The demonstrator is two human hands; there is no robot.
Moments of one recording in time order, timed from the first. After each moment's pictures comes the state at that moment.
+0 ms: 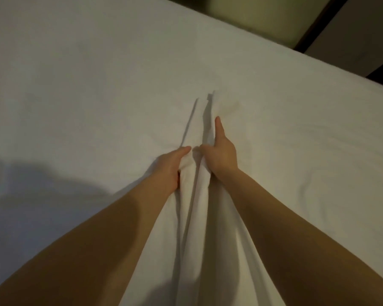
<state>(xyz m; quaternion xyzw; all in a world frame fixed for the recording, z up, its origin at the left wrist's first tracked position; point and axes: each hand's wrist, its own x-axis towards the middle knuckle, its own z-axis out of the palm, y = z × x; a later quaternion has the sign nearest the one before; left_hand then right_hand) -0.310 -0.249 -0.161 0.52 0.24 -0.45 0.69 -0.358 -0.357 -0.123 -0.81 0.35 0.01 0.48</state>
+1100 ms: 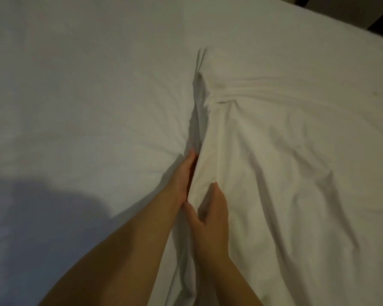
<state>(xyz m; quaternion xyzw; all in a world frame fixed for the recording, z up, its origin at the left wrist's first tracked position) -0.486 -0.135 -0.119 0.45 0.21 -0.54 0.68 -0.613 -0.127 -0.098 -0.75 0.46 0.00 0.48</state>
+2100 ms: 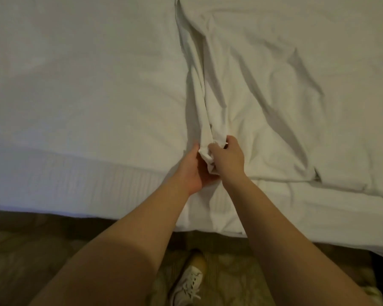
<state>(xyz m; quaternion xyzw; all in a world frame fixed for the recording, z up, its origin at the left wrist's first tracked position) -0.713 0.036 -0.102 0.38 0.22 -0.63 0.64 -0.766 -0.024 -0.070 -0.61 0.56 -0.09 0.55</state>
